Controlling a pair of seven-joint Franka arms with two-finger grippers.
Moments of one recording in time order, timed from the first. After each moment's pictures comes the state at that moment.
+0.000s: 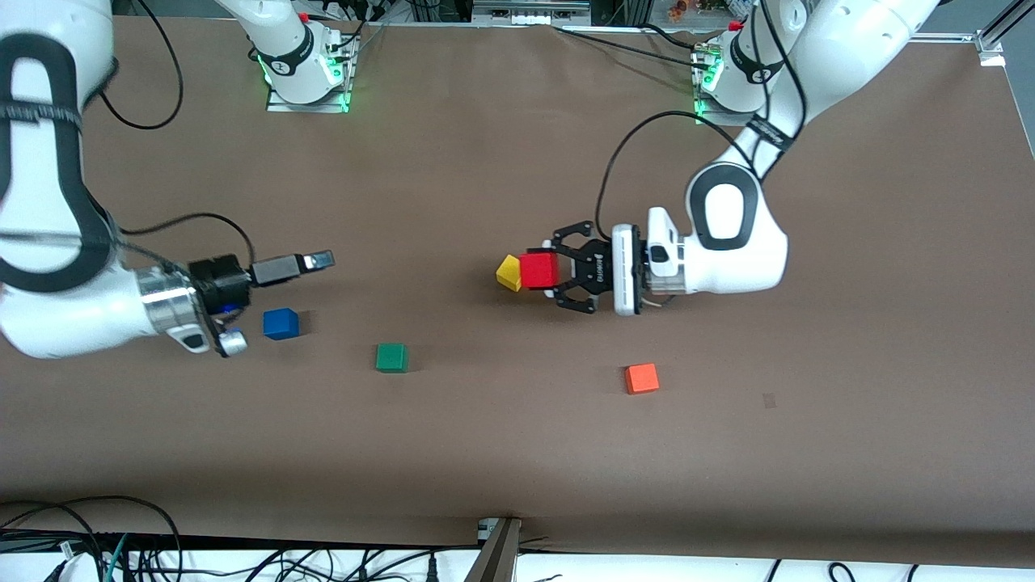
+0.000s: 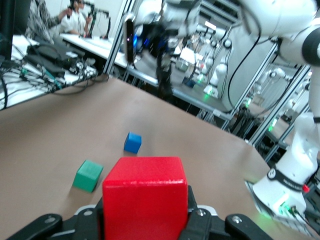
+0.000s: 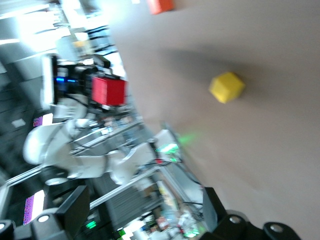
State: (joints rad) left arm 0.04 0.59 -0.60 -1.74 -1.38 2.26 1.75; right arm 0.02 0.64 0.00 -1.40 1.14 1.36 -0.18
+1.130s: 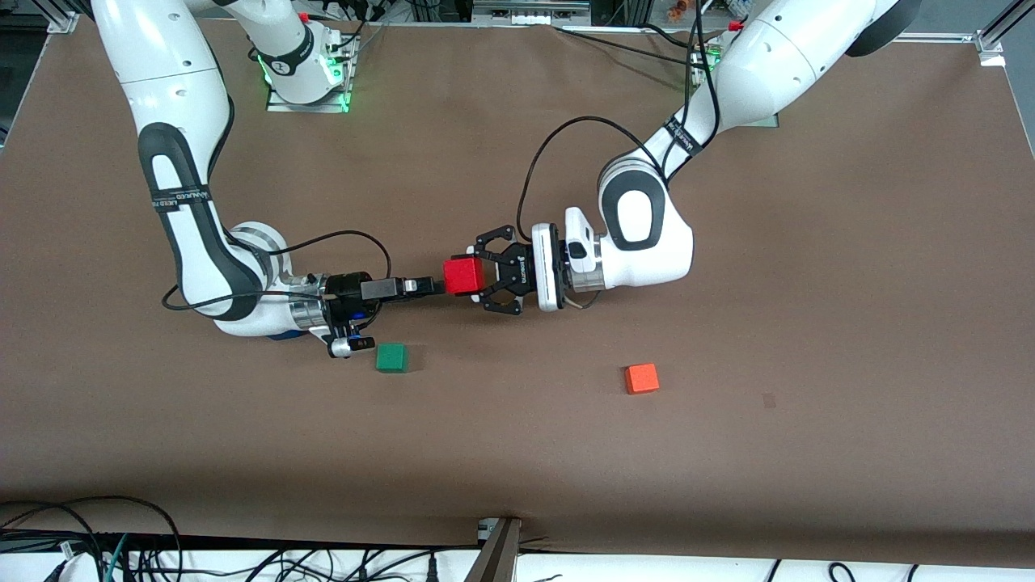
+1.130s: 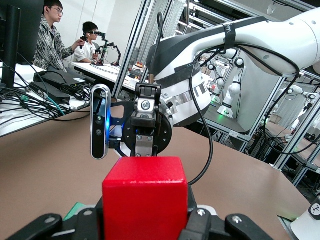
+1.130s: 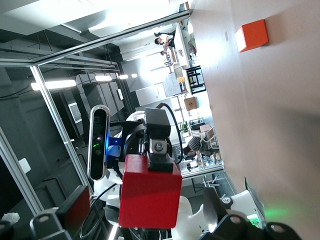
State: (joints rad) left arm -0.17 0.77 -0.59 -1.53 -1.55 2.47 1.88; right arm 0.21 0.70 0.01 -1.67 1.68 1.59 -0.54
